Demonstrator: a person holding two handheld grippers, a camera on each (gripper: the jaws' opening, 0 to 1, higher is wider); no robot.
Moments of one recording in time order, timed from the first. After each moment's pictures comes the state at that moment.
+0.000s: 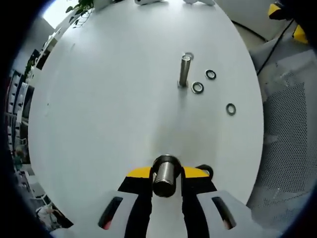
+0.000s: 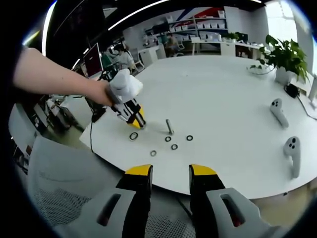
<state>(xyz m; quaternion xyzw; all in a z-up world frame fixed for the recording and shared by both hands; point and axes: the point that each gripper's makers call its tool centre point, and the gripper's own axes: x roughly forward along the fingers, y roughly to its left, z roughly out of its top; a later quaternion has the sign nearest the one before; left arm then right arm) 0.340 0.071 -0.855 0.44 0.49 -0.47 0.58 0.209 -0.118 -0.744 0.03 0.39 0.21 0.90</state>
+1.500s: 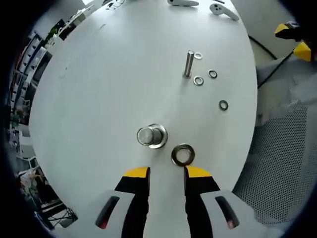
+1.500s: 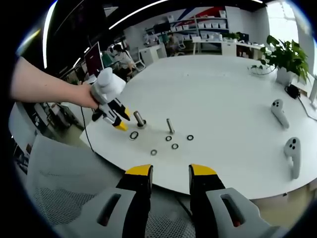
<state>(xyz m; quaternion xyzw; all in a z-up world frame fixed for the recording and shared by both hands) 0.300 0.106 -0.841 0.37 0.54 -0.40 0.65 0.208 -0.116 -0.745 0.03 0.39 0.22 0.89</state>
